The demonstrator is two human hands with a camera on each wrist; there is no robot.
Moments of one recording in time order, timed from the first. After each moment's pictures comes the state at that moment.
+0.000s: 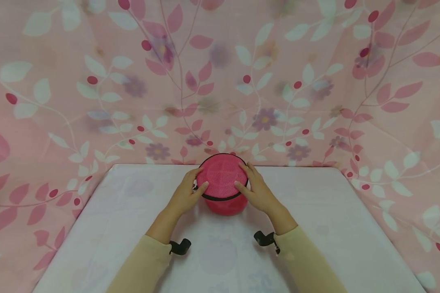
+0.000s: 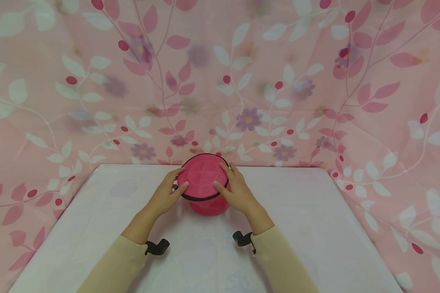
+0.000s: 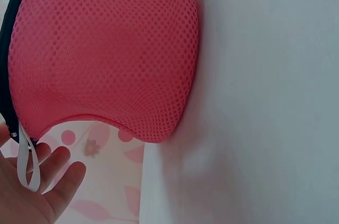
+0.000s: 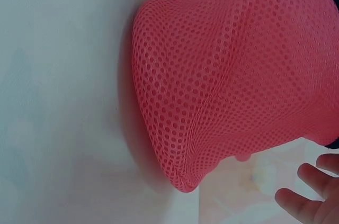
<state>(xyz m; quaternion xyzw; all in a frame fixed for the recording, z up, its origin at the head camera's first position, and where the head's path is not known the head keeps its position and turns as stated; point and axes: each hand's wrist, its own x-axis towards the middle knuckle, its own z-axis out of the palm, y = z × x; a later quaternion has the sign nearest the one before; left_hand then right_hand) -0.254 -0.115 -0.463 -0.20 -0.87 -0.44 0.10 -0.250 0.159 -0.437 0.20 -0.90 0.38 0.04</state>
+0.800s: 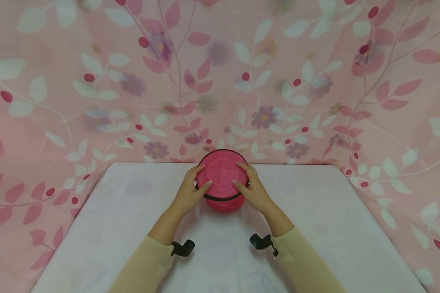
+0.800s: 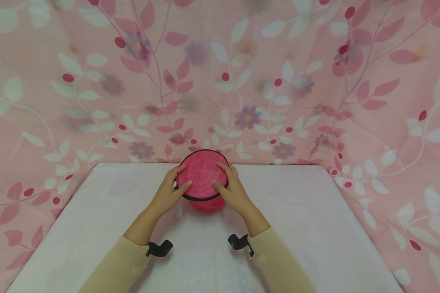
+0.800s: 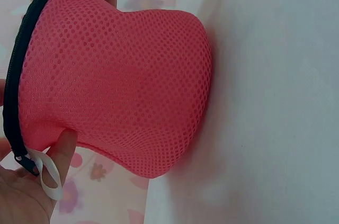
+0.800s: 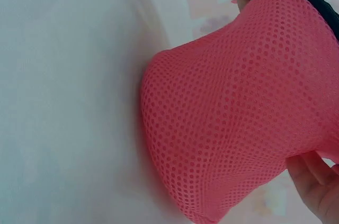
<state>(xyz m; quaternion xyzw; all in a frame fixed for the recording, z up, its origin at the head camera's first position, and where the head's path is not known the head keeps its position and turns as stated) -0.249 -0.100 -0.457 -0.19 -0.83 -0.51 0.10 -0.245 0.147 -0.440 0.20 -0.82 0.53 0.06</state>
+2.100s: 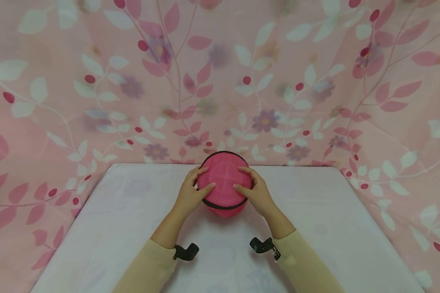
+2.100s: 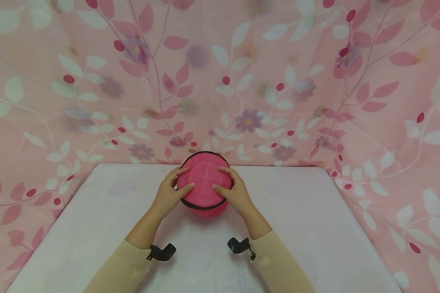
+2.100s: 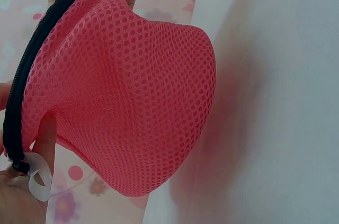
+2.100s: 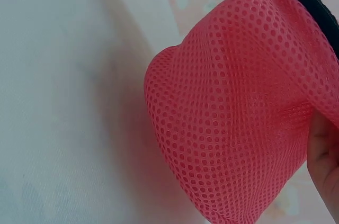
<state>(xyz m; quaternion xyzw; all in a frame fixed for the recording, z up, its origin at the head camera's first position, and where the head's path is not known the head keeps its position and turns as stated) -0.224 -0.080 -0.421 -0.15 -0.76 -0.62 0.09 -0.244 0.153 -0.442 0.15 -0.69 0.71 -0.01</state>
